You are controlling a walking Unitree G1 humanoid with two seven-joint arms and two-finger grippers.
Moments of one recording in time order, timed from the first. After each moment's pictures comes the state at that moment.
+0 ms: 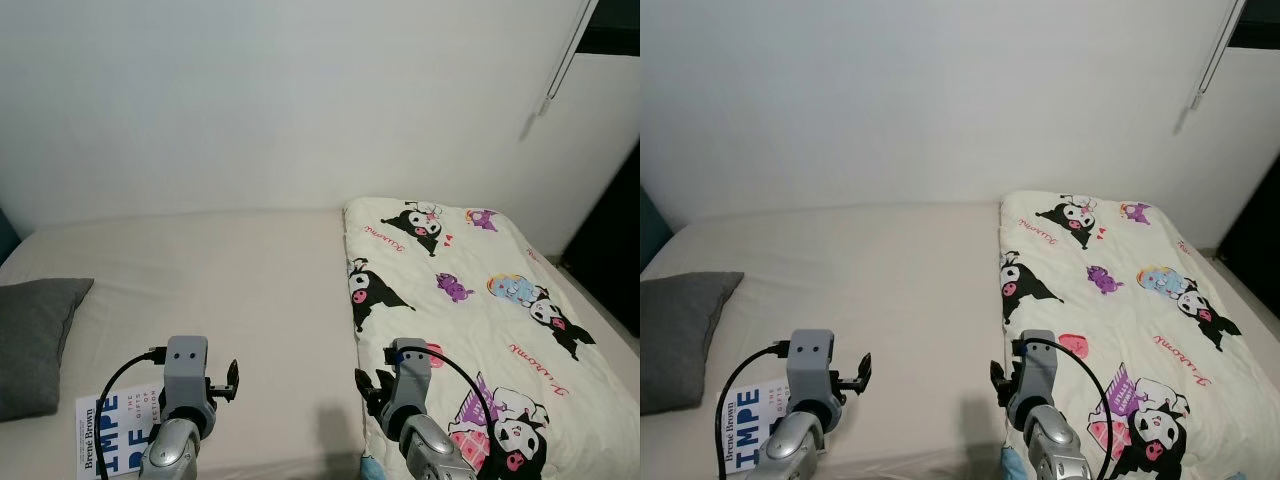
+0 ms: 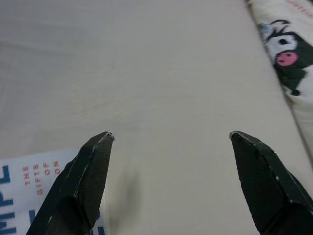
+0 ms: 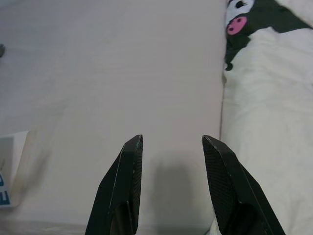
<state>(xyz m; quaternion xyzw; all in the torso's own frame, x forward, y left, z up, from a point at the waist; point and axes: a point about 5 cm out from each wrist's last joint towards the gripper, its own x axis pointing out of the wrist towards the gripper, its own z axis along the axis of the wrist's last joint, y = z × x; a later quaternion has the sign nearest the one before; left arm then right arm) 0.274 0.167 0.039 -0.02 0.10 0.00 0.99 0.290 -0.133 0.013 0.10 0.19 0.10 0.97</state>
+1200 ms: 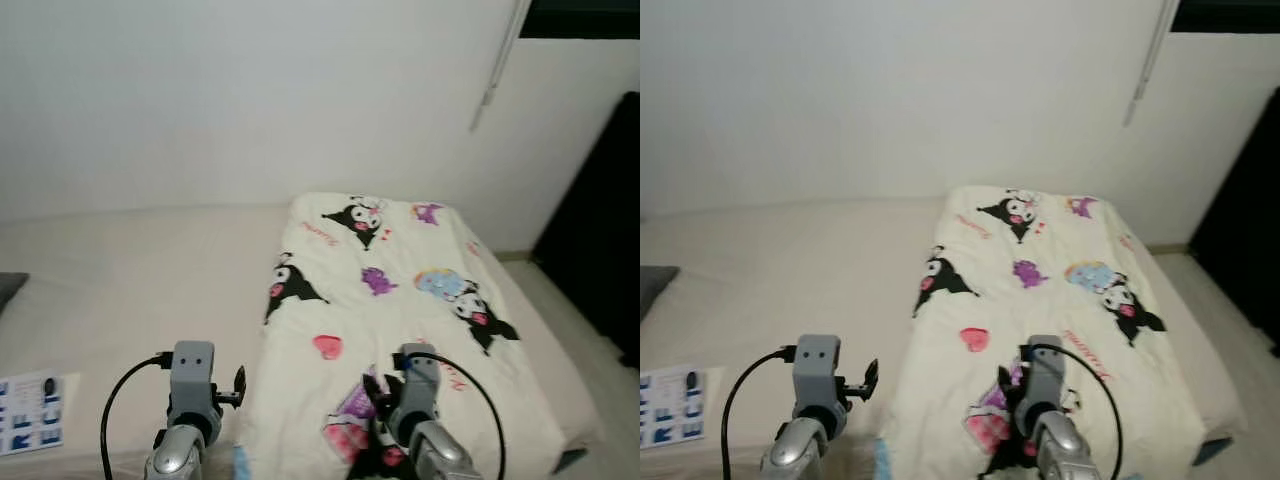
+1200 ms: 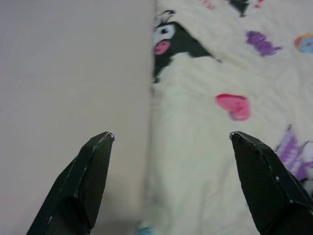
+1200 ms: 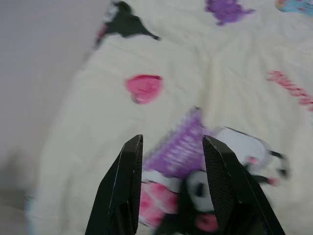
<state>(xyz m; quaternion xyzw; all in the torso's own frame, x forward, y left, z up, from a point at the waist) 0.274 0.163 0.044 -0.02 0.09 -0.01 1.00 0.287 -0.141 0.013 0.10 0.18 0.09 0.97</state>
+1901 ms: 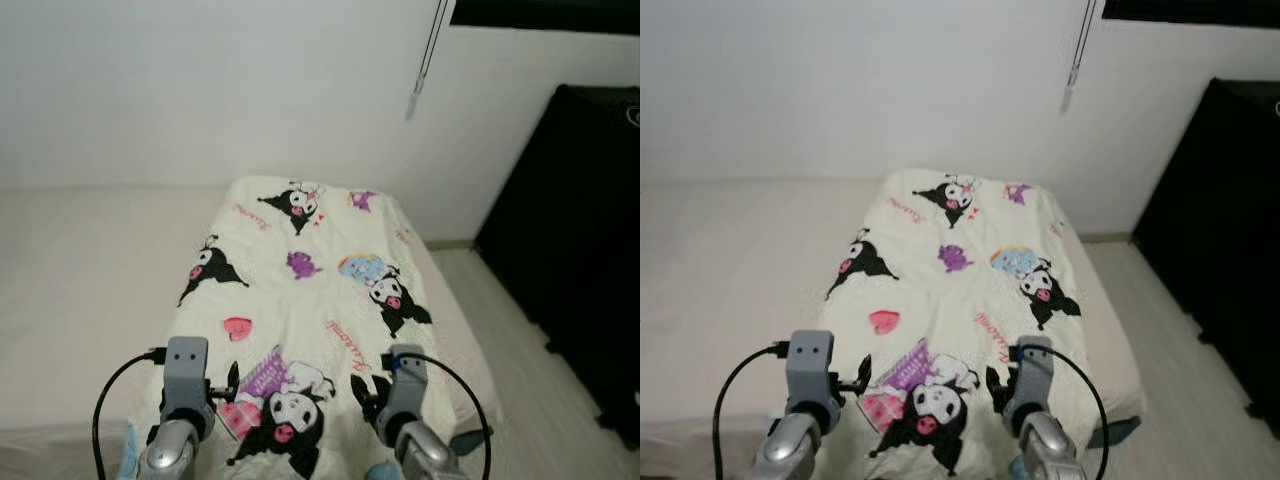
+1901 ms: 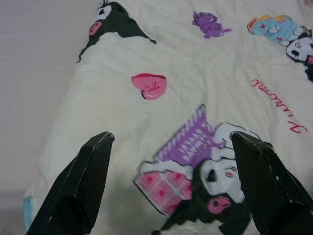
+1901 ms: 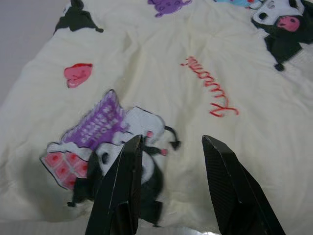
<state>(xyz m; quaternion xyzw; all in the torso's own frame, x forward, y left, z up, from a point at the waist) 0.272 0.166 0.043 -0.02 0.10 -0.01 0.99 0.288 -0.132 0.014 0.11 0.18 0.10 0.97</state>
